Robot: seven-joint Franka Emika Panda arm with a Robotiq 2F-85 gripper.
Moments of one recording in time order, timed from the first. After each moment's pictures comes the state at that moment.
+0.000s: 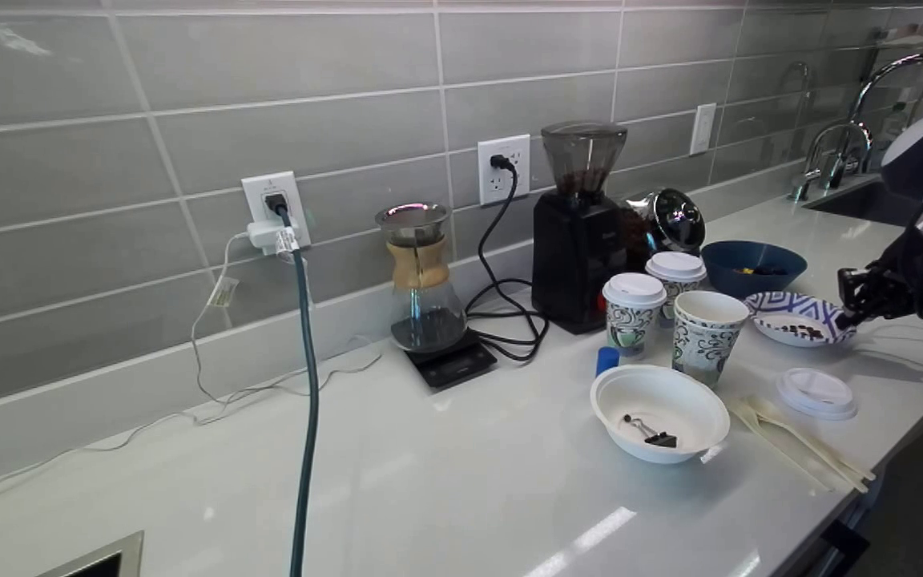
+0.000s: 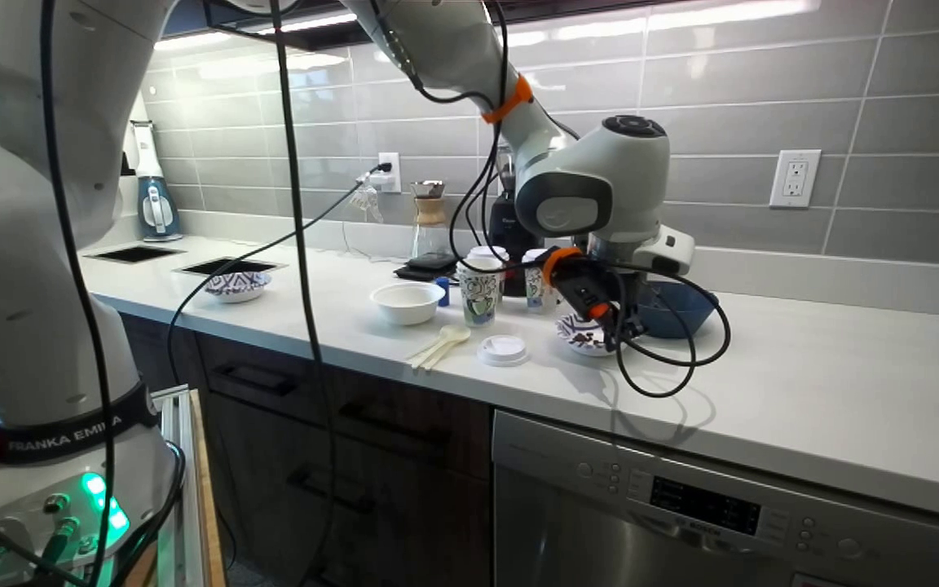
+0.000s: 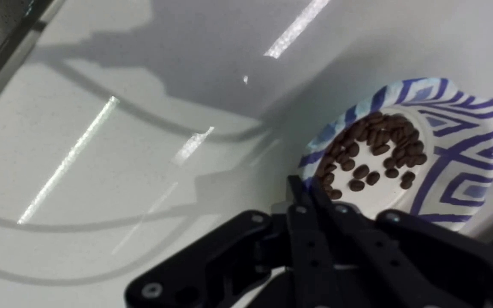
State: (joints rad) arm -0.32 0.54 0.03 -1.88 0.50 2.60 -0.42
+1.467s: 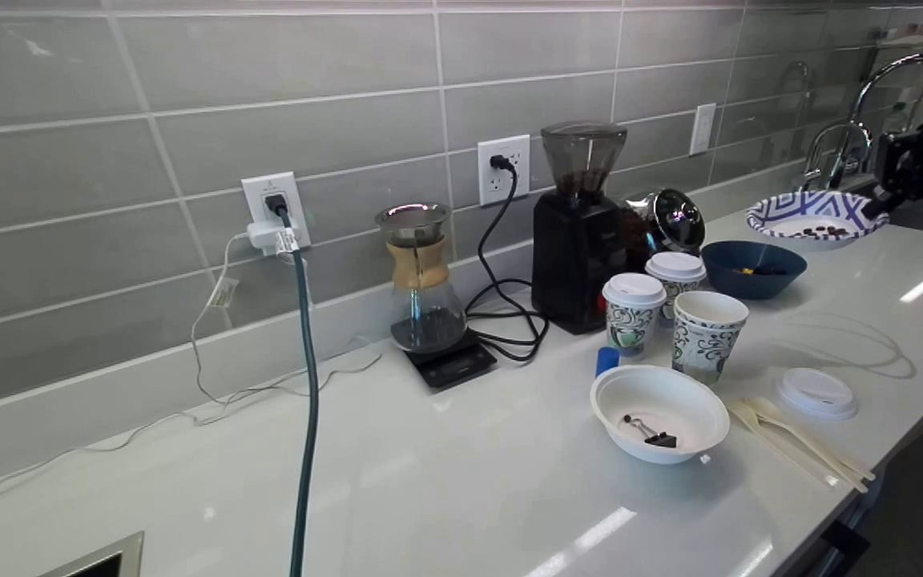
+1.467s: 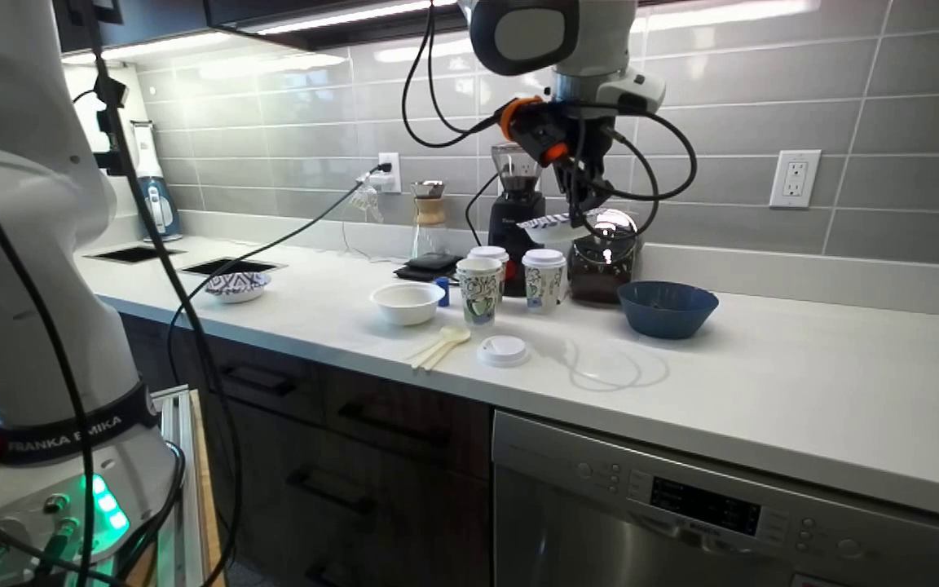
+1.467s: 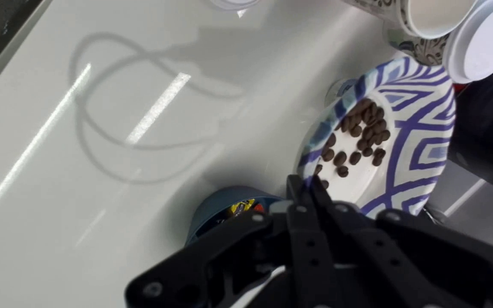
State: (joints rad) arm -0.26 0.12 -0.02 -1.99 0.50 2.30 -0.30
